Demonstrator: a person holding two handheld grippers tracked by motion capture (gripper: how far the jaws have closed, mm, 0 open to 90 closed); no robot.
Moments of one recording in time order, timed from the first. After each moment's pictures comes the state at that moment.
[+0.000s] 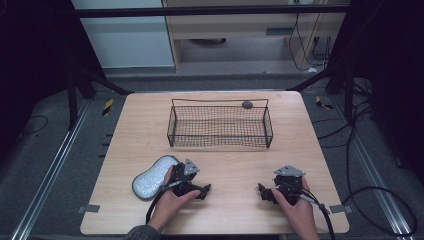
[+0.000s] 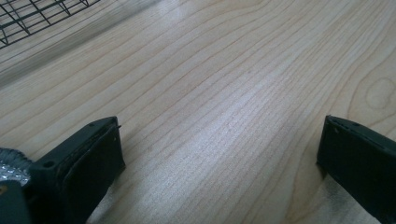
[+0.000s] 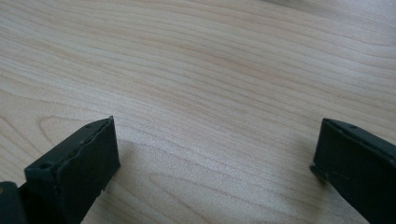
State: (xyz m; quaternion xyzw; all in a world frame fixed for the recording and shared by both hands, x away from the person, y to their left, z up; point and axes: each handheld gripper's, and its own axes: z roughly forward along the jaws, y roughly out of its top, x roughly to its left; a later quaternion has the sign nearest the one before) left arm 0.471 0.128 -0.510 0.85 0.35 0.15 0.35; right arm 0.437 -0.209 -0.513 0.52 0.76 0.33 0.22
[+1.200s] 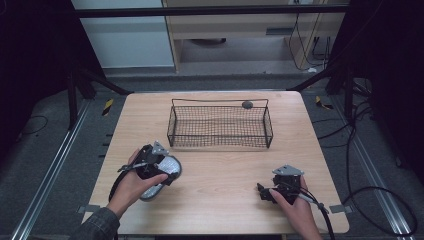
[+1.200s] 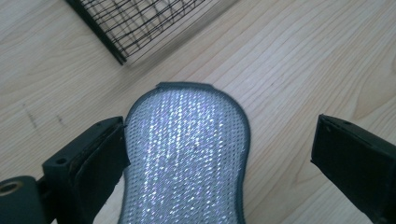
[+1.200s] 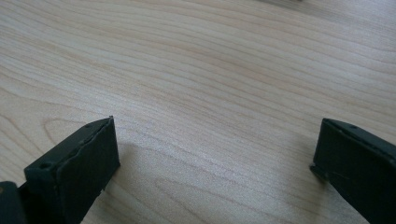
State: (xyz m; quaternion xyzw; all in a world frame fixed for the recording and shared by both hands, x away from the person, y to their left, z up) left arm 0.488 0.211 -0.431 0.88 0.36 0.15 0.26; right arm 0.440 -0.208 -0.514 0.51 0.77 0.33 0.22
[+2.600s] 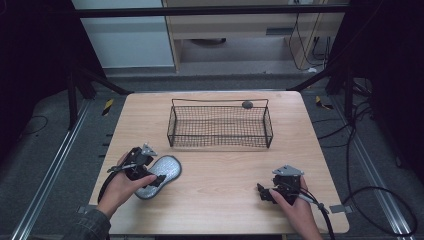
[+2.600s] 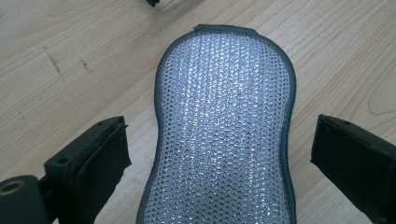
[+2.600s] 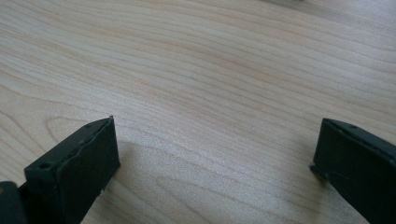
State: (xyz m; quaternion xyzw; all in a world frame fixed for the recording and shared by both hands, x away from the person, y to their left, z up) left arm 0.491 0.244 -0.443 0.88 0.39 0.14 0.22; right arm 0.439 -0.208 -0.514 0.50 0.77 0.33 0.22
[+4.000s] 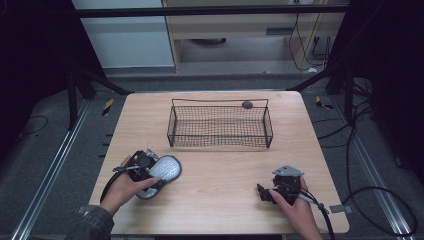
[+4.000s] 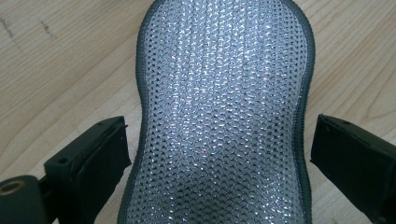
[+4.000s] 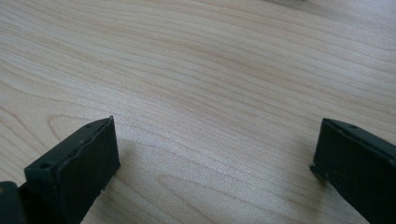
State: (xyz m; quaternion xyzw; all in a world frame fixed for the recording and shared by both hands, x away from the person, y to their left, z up) left arm 0.499 0.243 -0.466 0.90 0.39 0.10 0.18; right arm 0.438 -0.208 -0.514 0.50 0.77 0.33 0.22
